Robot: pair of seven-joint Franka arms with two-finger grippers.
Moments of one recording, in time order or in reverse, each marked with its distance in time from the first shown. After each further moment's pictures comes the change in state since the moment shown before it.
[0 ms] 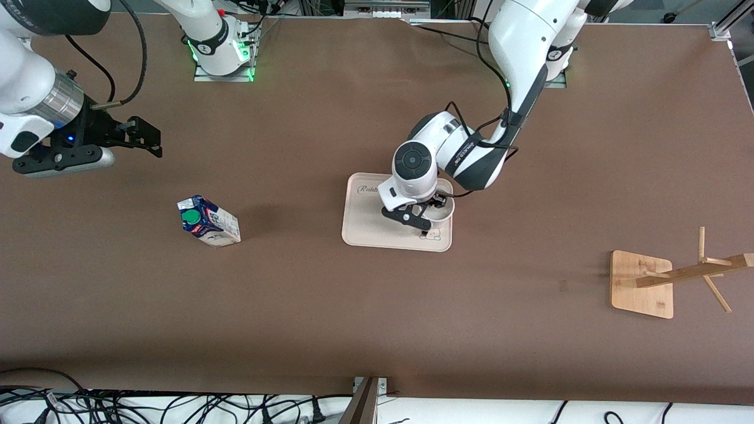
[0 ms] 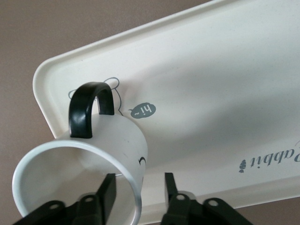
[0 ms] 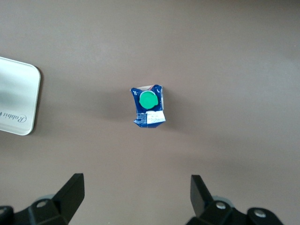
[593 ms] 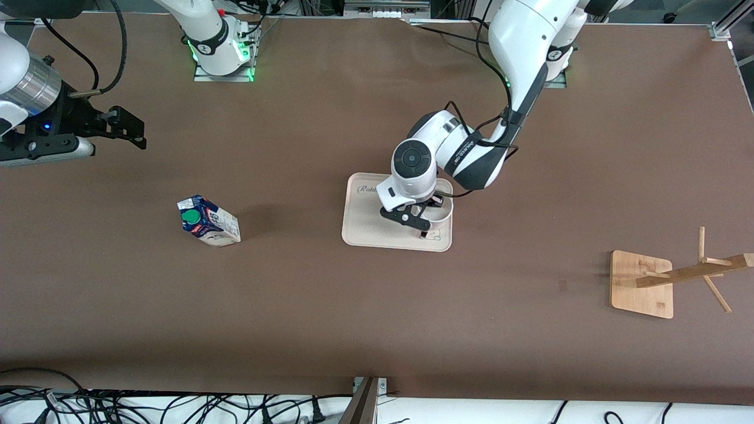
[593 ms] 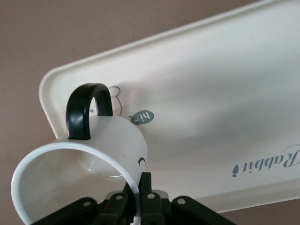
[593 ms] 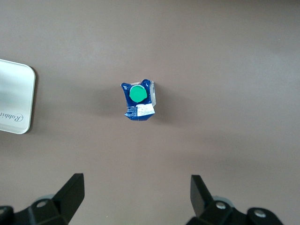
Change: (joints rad) left arm -0.002 -0.015 0.006 0.023 0.000 0.006 -0.024; right arm 0.001 -0.014 -0.017 0.032 -0.014 -0.046 0.010
